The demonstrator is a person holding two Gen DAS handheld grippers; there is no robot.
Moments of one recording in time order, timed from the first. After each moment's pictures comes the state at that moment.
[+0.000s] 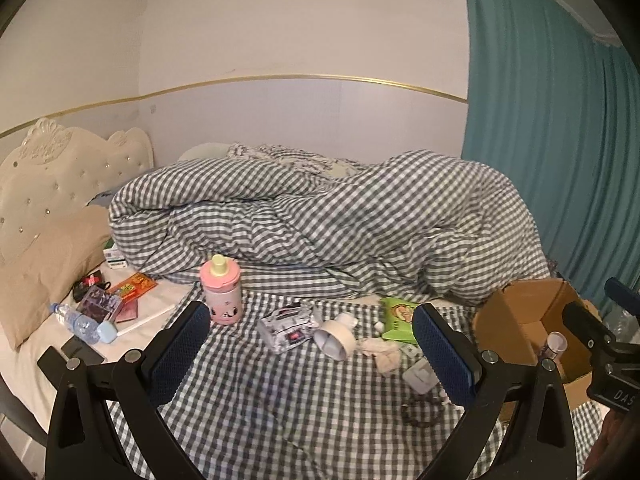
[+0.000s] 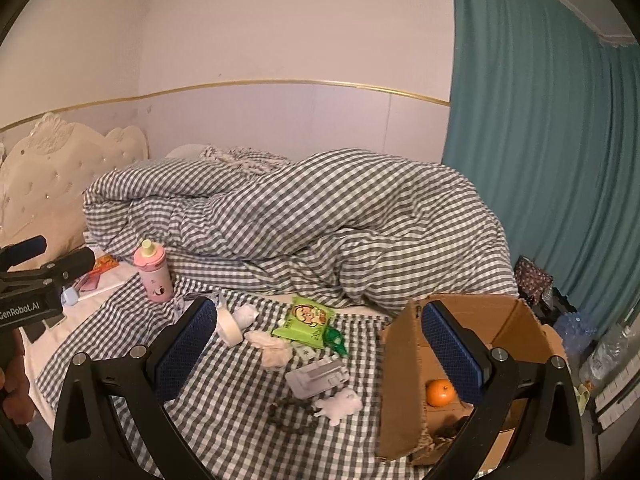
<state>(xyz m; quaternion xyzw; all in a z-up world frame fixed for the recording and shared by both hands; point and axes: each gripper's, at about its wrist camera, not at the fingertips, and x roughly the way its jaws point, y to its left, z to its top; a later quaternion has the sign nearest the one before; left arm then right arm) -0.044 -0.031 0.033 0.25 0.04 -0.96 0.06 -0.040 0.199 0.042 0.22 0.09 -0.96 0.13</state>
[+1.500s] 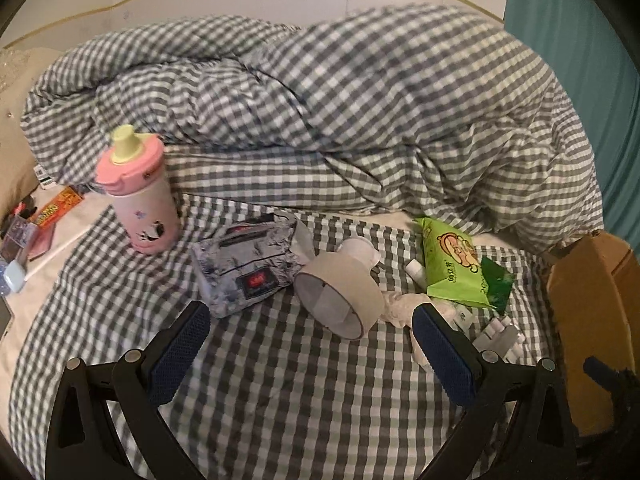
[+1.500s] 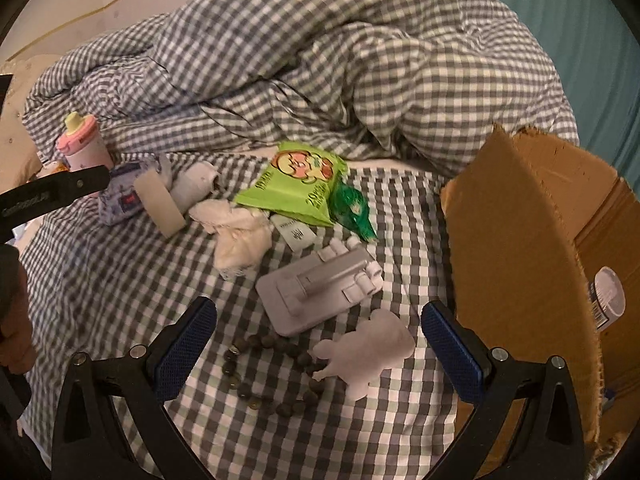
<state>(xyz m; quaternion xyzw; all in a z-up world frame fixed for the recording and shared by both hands) -0.223 -0.028 -0.167 0.40 0.08 -0.91 0.05 -0.177 0.204 -0.174 0.43 0.08 -0.89 0.11</state>
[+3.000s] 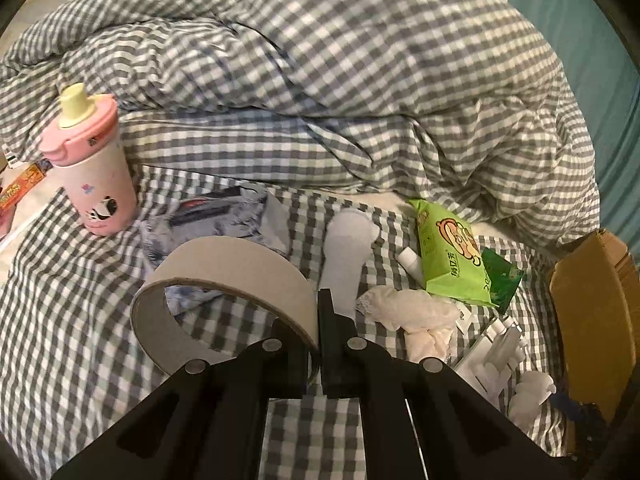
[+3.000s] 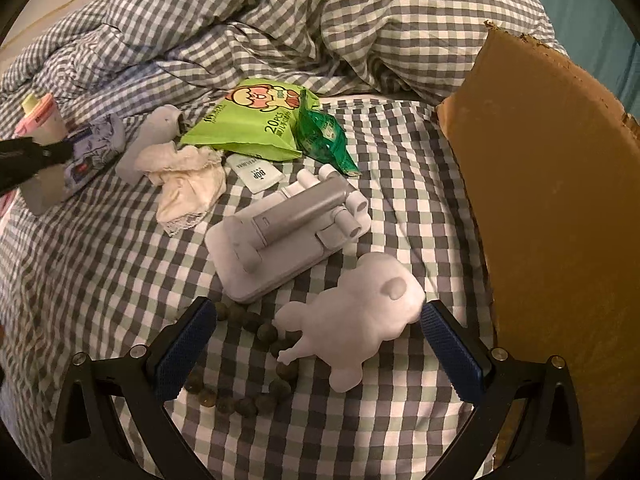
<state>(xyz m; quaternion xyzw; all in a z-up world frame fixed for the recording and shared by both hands) -0.242 -0.029 -0.198 0.42 0.11 -0.90 0.01 -0.190 0.213 -0.232 0.48 0.07 -0.87 0.06</state>
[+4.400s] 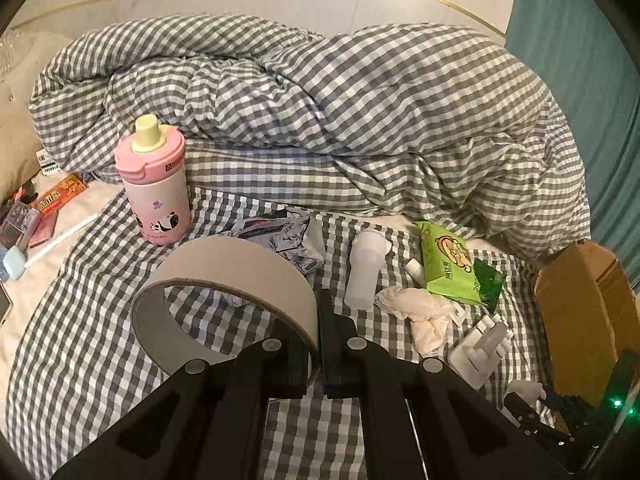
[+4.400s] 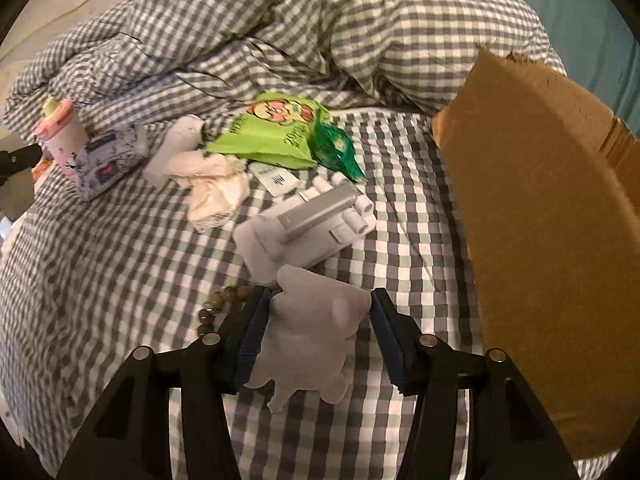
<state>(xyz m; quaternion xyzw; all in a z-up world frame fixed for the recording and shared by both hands) -0.192 -0.052 -0.147 0.39 0.10 -0.91 0.03 -0.165 0.212 -0.205 0.46 0.06 -0.88 0.09</state>
